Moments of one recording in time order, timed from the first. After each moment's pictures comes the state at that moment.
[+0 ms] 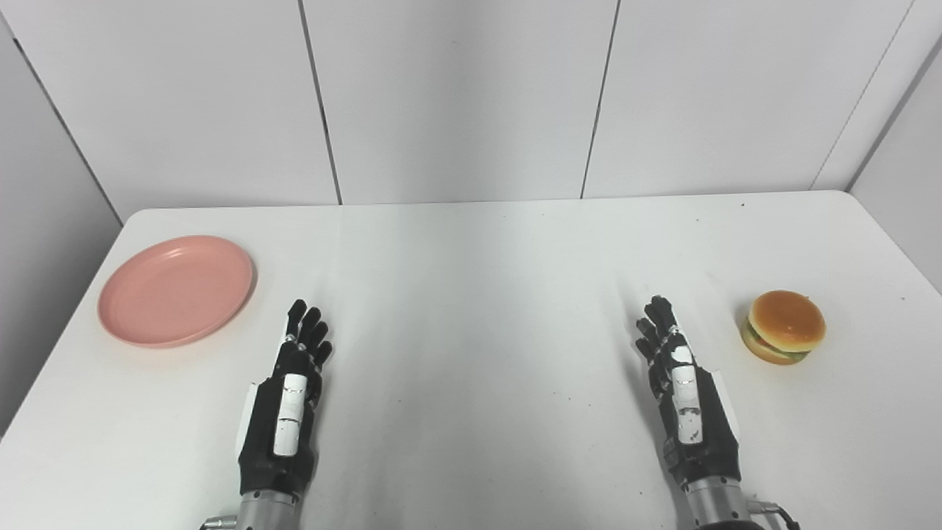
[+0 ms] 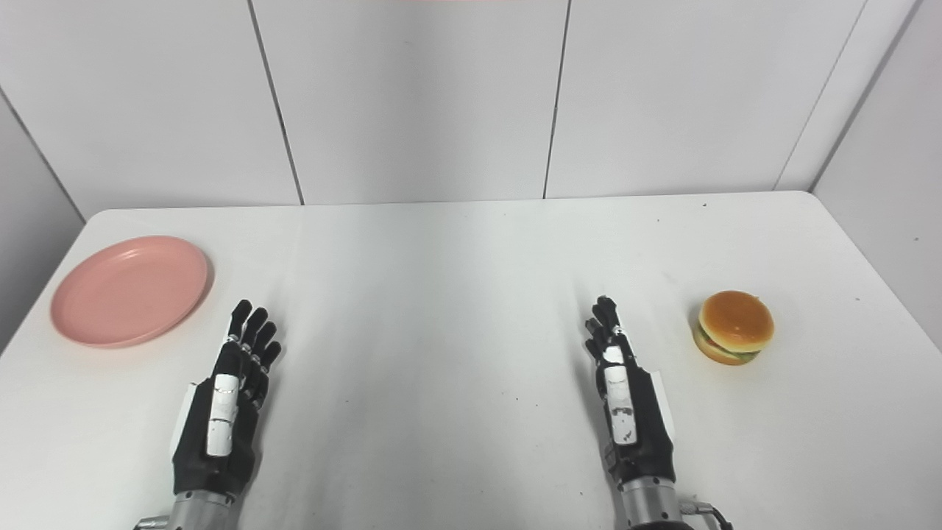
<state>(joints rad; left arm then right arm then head) 0.02 -0.02 -0.04 -0.08 -0.13 -0.11 -0.08 0.07 -0.03 -0.04 -0.15 0.11 -0.09 0.01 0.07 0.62</state>
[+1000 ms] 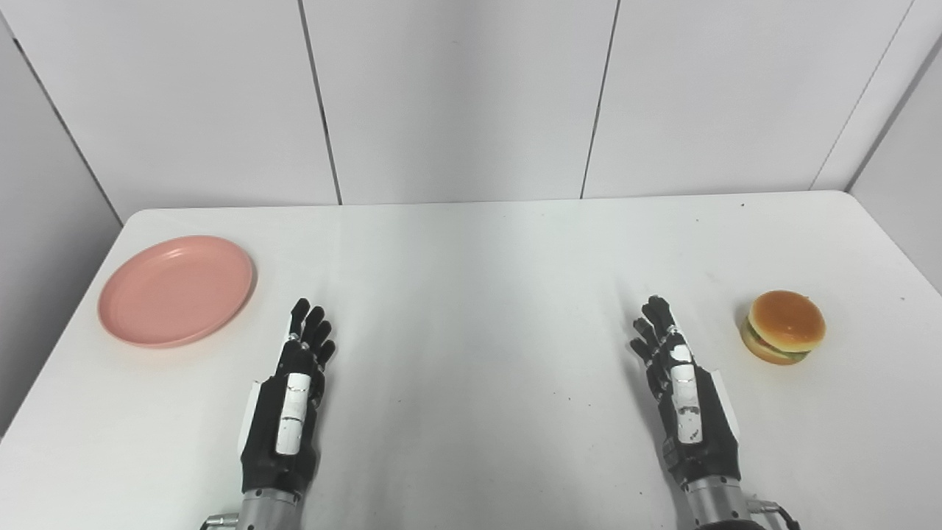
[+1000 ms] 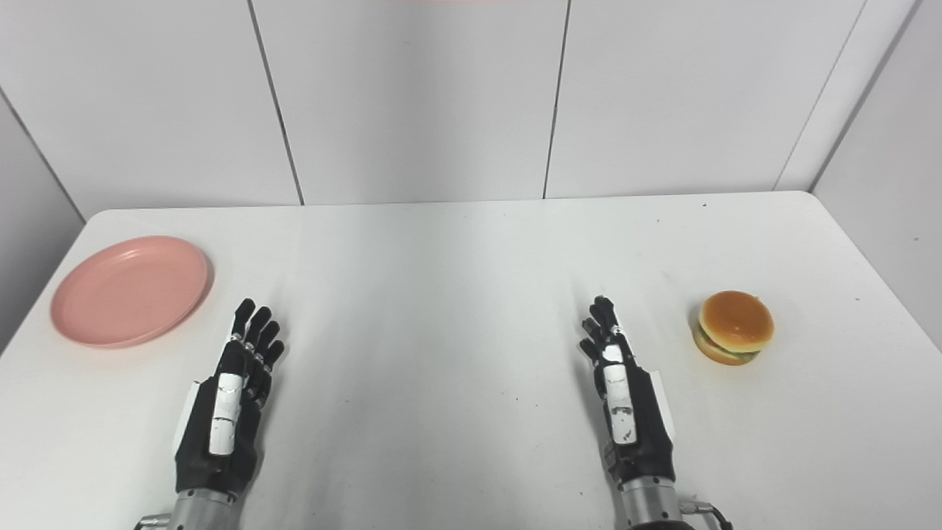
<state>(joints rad) 0.01 -0.02 -0.05 -0.08 -0.13 -0.11 -0.09 0.06 -0.04 -0.04 -0.15 0.11 -0.09 0.01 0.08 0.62</state>
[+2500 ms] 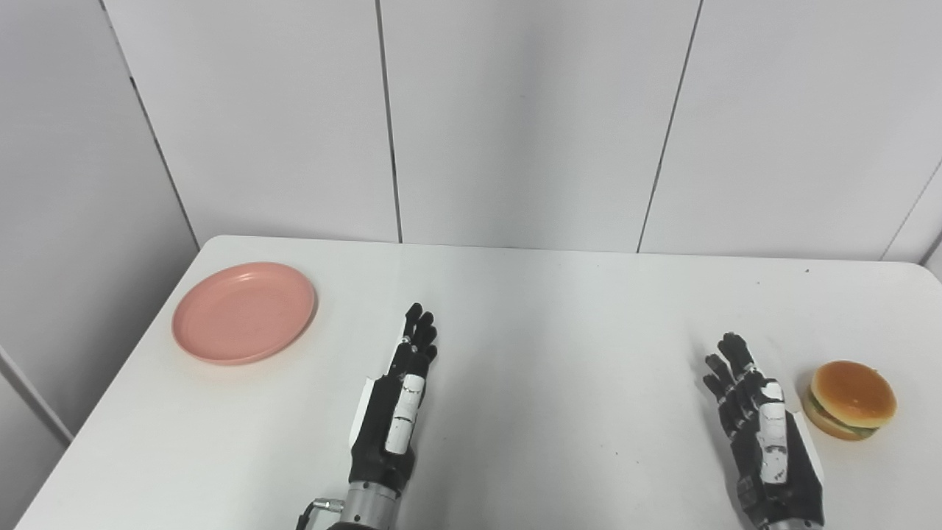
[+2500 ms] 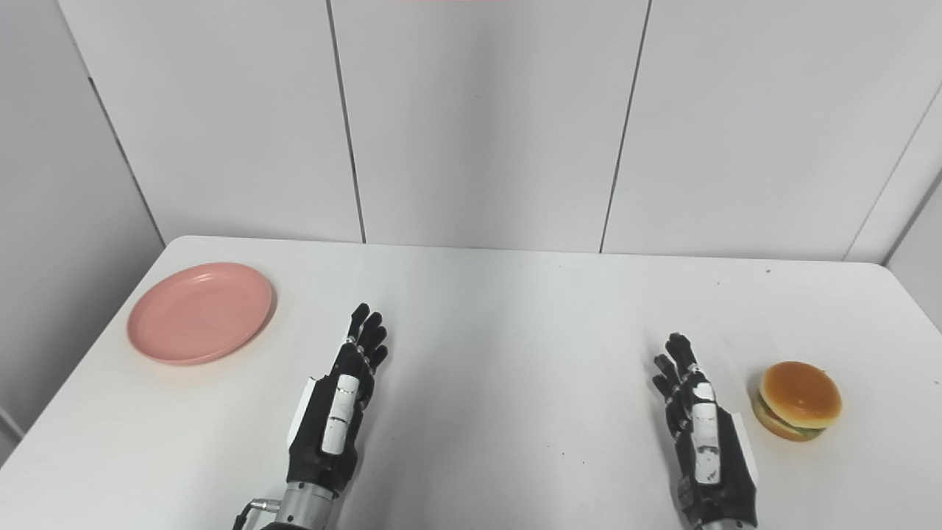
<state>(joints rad) -0.09 -0.10 -0.11 0.09 -0.02 -0.24 -0.06 -0.02 -0.11 -0.11 -0.02 0.25 -0.12 0.10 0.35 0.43</state>
